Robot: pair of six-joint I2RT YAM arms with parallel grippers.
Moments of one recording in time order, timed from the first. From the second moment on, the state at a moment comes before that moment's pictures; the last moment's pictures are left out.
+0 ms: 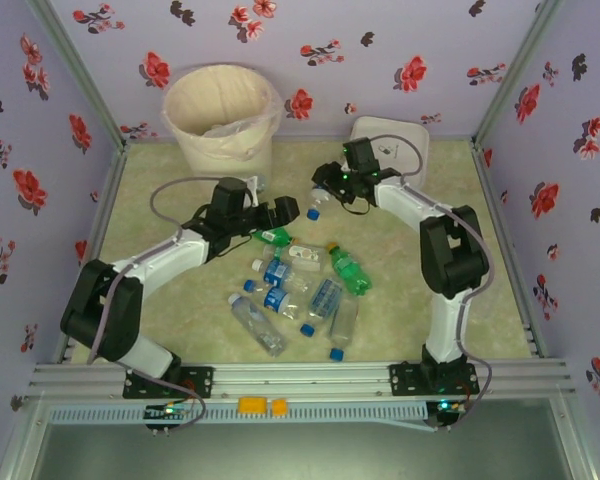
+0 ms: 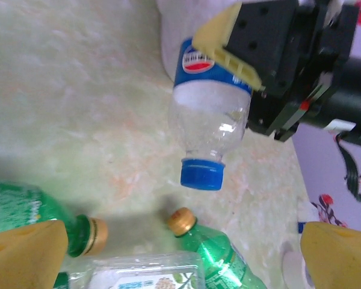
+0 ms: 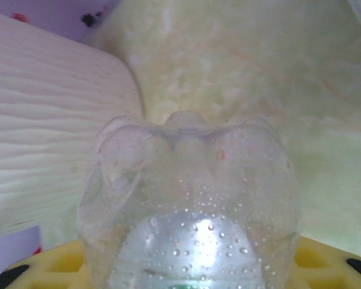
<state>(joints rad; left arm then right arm) -0.55 1.54 0.95 0.06 0.35 -0.71 0.41 1.95 1.48 -0.27 -0.32 0.88</state>
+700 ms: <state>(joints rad) -0.60 1.73 1.23 -0.02 0.45 -0.51 0.41 1.82 1.38 -0.16 -0.49 1.00</state>
